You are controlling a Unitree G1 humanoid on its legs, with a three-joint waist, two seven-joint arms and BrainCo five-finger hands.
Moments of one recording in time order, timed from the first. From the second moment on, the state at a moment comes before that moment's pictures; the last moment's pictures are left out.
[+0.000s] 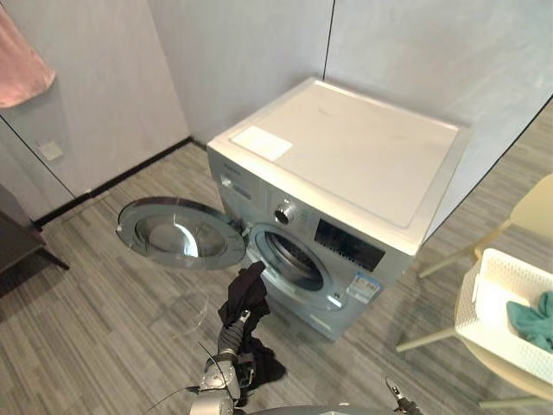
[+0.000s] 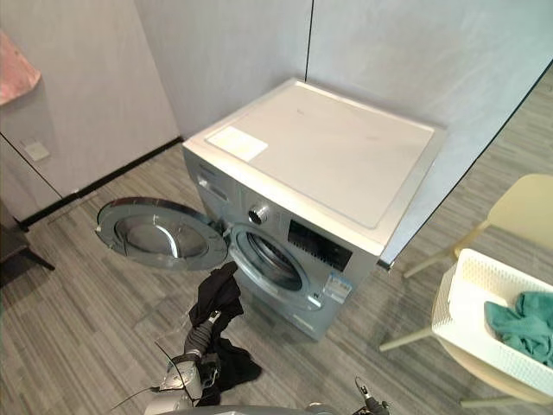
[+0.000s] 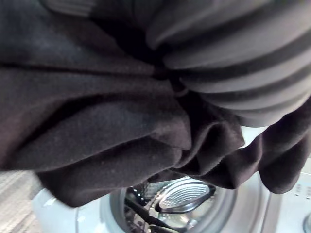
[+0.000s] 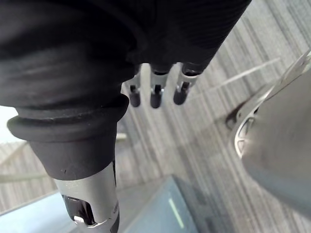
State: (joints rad) left arm 0.21 -0.07 -0.04 0.42 -0.14 0.02 0.13; right arm 0.19 0.09 -0.49 0.88 0.50 -0.02 -0.14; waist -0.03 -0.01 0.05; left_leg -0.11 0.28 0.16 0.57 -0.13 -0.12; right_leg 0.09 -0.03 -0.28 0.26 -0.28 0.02
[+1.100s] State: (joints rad) left arm 0.19 -0.02 -0.17 0.40 -0.11 0.01 0.13; right arm 0.19 0.06 -0.18 0.62 0.44 -0.04 -0.12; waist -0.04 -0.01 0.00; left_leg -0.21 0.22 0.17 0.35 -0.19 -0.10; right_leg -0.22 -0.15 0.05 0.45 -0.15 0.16
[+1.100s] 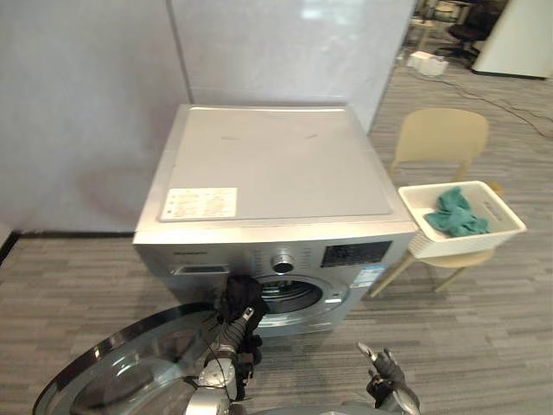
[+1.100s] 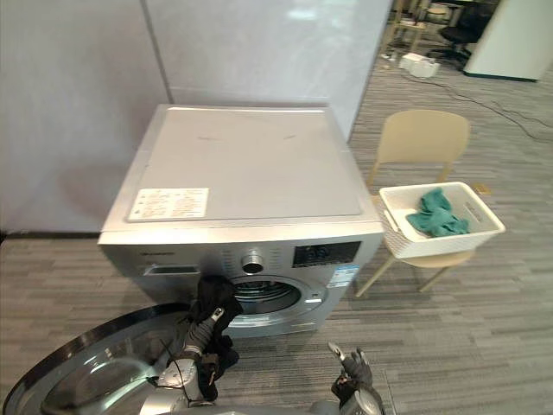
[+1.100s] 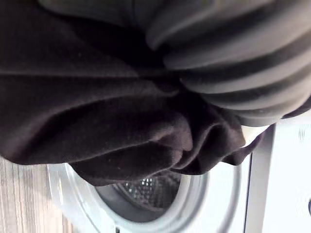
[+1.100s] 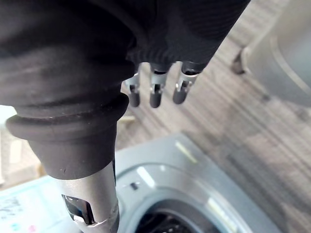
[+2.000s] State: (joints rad) left arm -0.61 -0.06 -0.16 0.59 -0.11 0.03 0.37; right arm -0.02 -0.01 -0.04 0.27 0.55 -0.15 -0.22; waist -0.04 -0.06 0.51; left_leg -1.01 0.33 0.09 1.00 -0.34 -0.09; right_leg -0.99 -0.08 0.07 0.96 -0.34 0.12
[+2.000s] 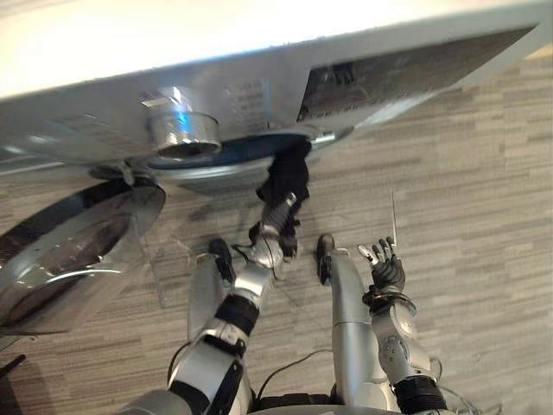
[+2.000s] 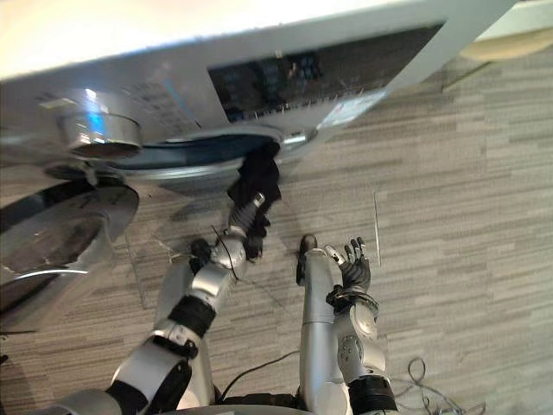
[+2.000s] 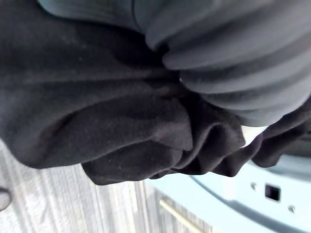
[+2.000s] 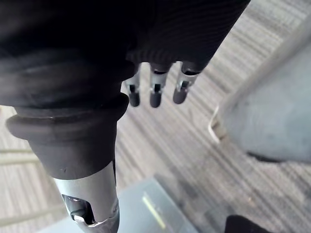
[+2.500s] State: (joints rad) left arm -1.26 0.40 -0.05 0.43 -0.27 0.04 0.44; right arm 0.01 0.03 -0.10 0.24 0.58 -0.19 -0.16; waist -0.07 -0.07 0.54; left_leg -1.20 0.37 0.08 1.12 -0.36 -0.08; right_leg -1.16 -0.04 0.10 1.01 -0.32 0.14
